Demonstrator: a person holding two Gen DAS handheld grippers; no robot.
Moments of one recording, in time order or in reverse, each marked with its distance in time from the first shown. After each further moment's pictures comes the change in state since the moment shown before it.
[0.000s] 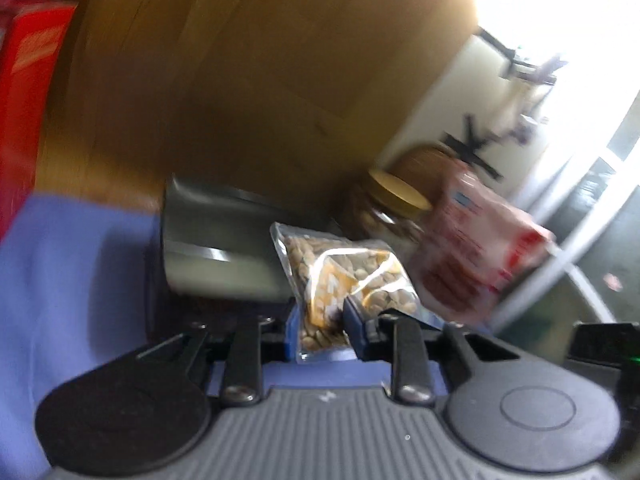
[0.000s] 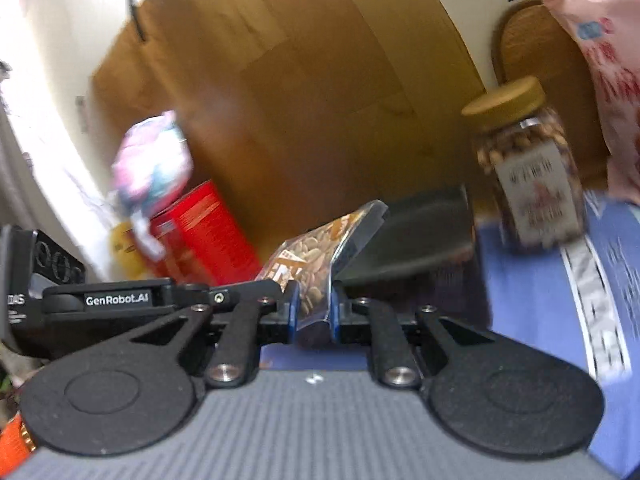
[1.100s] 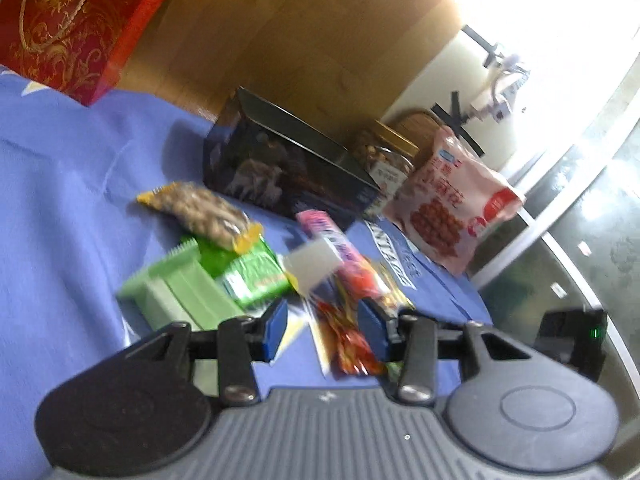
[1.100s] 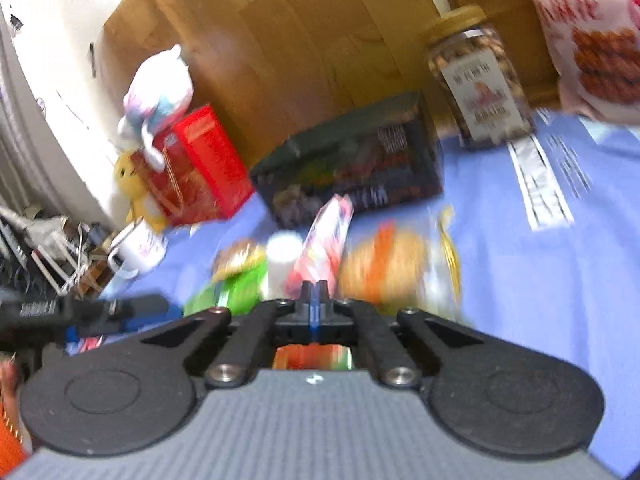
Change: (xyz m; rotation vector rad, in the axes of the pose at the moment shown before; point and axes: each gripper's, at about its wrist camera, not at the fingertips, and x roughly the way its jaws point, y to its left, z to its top) left arm -0.104 0.017 -0.158 -0.096 -0.025 -0.066; right arm -0.090 -0.011 -0.091 -0.030 0.128 0.005
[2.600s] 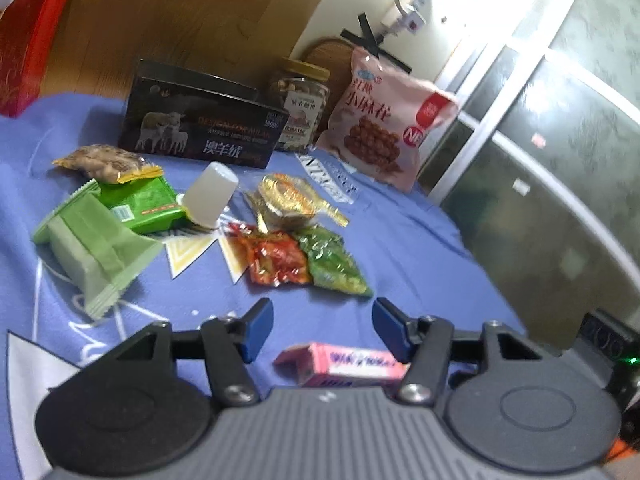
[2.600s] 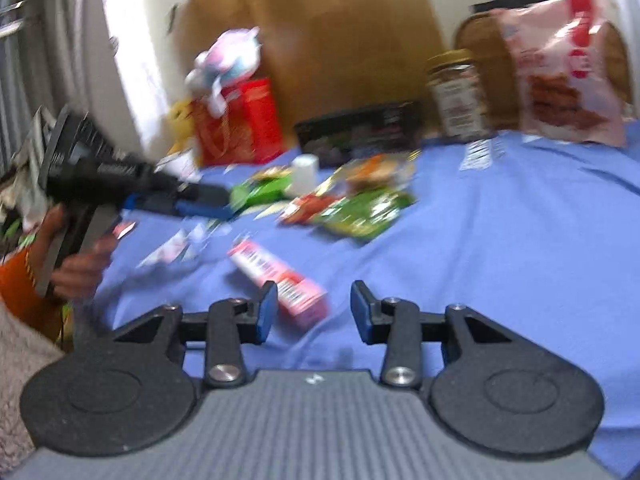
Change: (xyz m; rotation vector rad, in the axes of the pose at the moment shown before) left arm -0.001 -0.061 -0.059 0.254 0.126 -0.038; right arm -0.108 0.016 -0.109 -0.249 -0.050 -0.021
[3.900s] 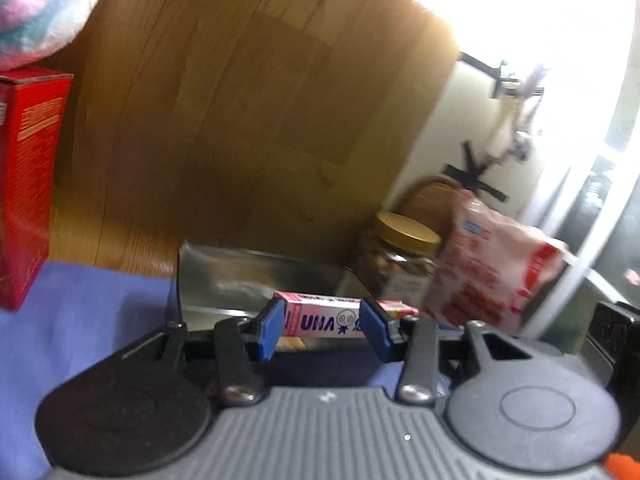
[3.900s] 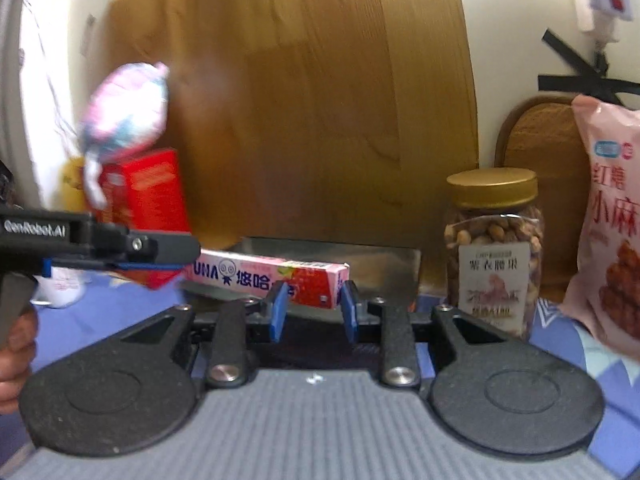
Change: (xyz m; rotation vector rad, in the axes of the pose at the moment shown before) left arm 0.071 0.091 0.196 -0.041 -0.236 0.162; right arm 0.201 -0.053 0.203 -0.067 -0.109 -0.211
